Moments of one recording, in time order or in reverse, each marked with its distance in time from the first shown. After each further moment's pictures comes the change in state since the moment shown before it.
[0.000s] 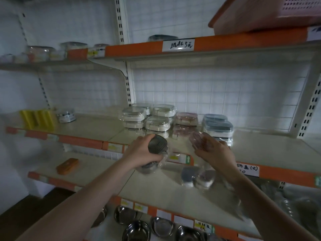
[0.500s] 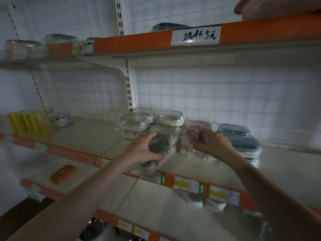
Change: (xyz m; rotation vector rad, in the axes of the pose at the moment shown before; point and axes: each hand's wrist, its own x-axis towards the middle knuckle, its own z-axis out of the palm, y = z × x) left_hand 0.116 -0.031 -0.009 -0.007 -0.047 0.036; right_hand 0.156 -0.020 0.039 -0.141 -0.167 -0.072
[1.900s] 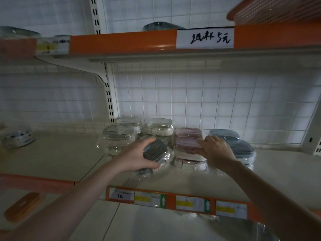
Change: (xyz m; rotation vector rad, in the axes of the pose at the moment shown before) left_hand 0.058 -0.026 -0.014 -0.025 -0.157 0.246; right_hand 0.027 0.015 0.015 -0.584 0.177 -0.186
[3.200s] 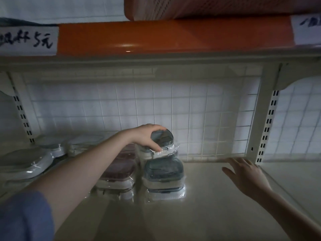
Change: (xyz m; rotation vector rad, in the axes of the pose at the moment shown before) left_hand 0.242 0.187 0.082 0.126 -0.242 0.214; right_hand -0.095 0.271 0.003 0.052 -0.029 0.405
